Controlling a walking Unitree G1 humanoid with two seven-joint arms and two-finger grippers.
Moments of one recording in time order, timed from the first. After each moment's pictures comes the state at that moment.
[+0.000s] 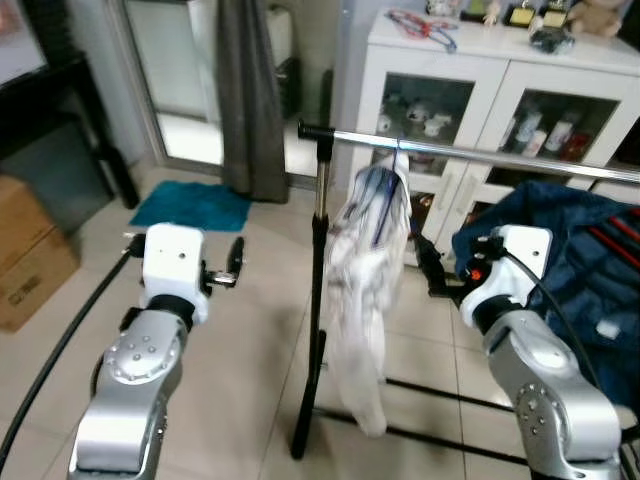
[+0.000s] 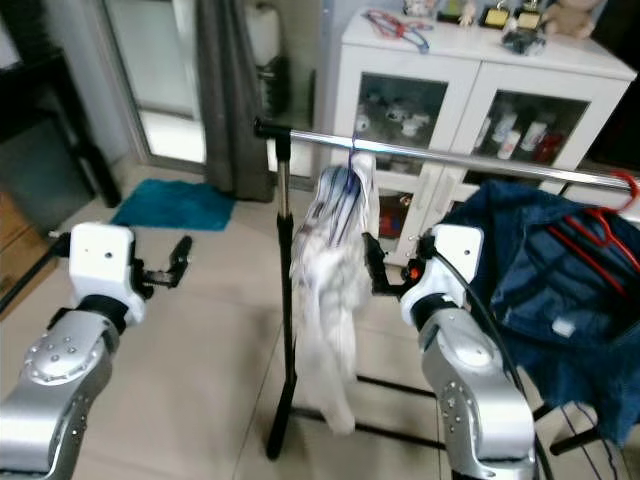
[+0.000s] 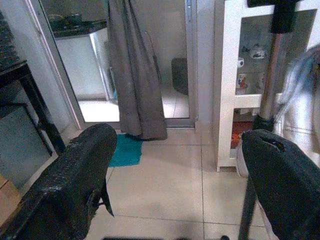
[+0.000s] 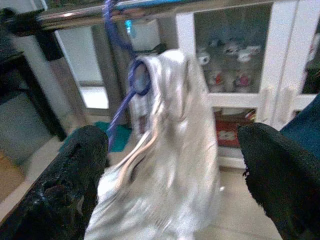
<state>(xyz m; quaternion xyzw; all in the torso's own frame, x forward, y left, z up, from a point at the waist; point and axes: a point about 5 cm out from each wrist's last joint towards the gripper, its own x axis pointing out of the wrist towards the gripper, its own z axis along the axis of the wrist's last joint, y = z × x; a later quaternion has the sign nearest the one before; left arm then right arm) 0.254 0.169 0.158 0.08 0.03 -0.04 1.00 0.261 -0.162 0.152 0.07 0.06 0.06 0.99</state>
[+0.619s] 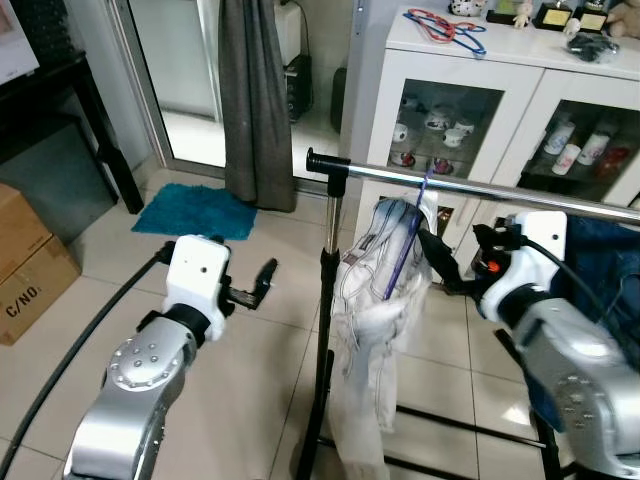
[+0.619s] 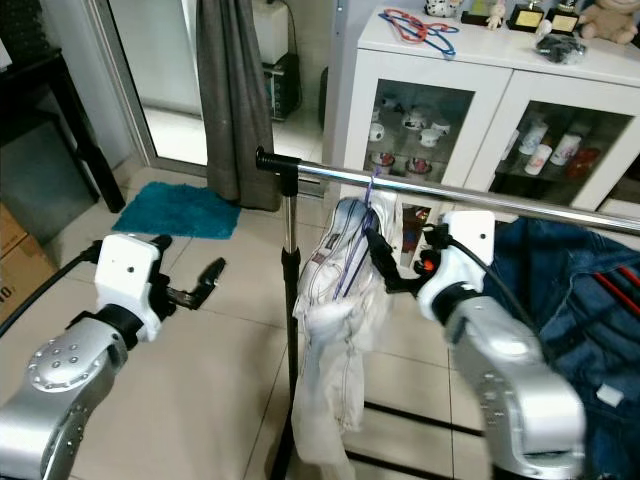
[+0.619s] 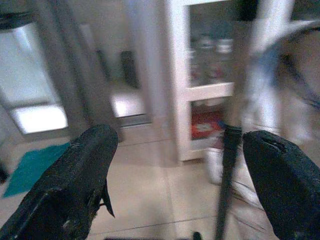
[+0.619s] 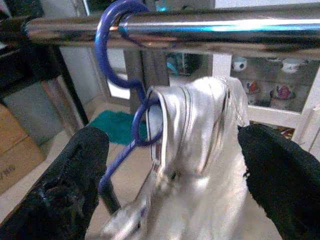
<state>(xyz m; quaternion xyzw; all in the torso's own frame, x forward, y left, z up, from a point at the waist) 0.245 0.149 0.150 0.09 0.05 -0.19 0.98 0.256 -0.180 0.174 0.04 0.08 0.14 0.99</state>
